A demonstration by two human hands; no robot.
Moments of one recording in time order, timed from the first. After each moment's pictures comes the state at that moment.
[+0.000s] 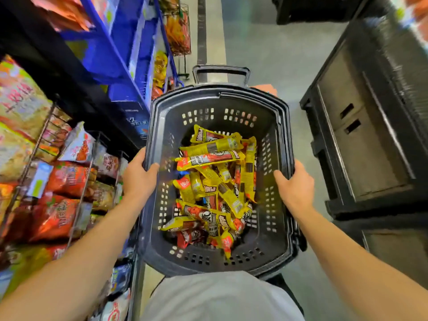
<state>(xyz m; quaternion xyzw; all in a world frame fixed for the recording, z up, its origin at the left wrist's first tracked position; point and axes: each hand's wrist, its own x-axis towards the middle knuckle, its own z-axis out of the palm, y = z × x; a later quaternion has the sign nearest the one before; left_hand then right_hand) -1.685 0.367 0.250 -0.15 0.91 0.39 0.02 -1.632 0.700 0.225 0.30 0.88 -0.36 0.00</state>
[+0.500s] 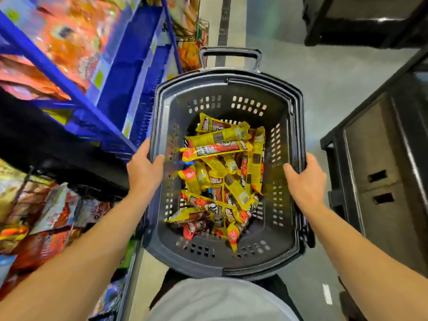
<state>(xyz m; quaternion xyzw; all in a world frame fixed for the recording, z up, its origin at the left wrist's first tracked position) -1.997 0.425 0.268 -0.22 0.90 0.37 -0.04 -1.977 0.757 0.250 0.24 0.90 -0.37 -0.02</state>
